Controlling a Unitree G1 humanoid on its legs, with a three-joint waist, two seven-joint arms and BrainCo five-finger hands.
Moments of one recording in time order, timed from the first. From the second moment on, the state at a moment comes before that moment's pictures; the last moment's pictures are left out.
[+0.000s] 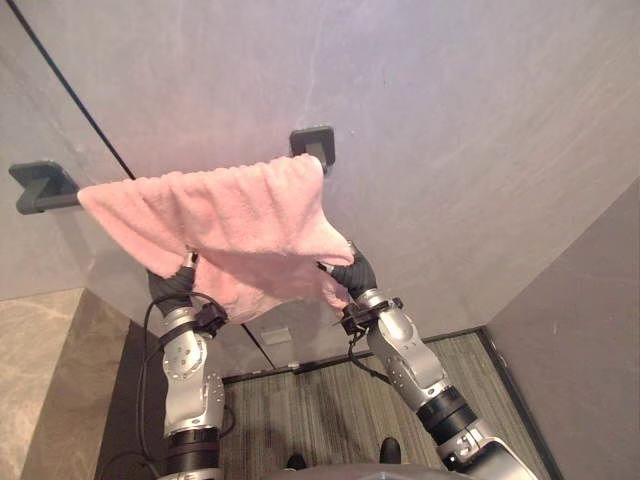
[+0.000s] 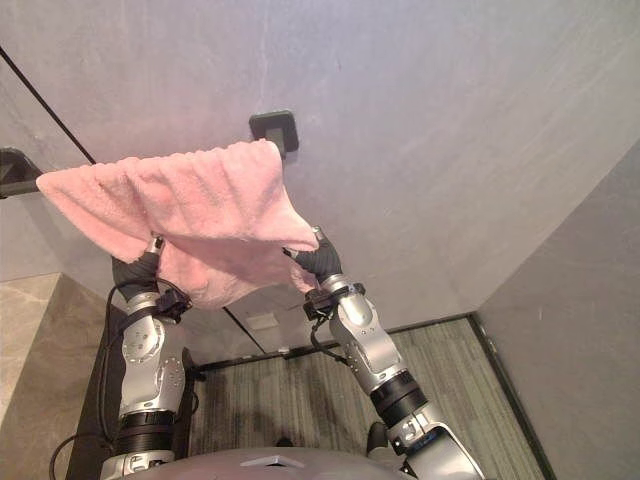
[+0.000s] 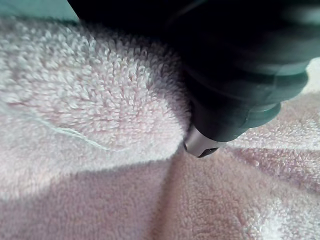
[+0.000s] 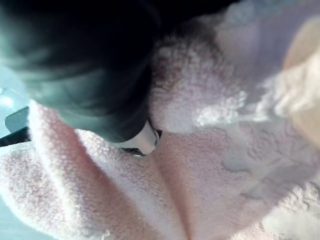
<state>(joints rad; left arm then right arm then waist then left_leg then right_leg) -0.03 0.05 0.25 0.05 -0.25 -0.27 0.29 -0.28 -0.02 0.43 0.23 0.41 -0.13 0.01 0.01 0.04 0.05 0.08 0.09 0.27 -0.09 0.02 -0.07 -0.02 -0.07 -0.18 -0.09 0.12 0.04</state>
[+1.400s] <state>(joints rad) -0.24 0.20 0.23 0.24 -0.29 -0.27 0.25 -0.62 -0.04 0.34 0.64 0.49 -0.10 -0.01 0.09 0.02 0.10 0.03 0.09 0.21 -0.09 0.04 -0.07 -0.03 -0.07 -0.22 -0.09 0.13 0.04</state>
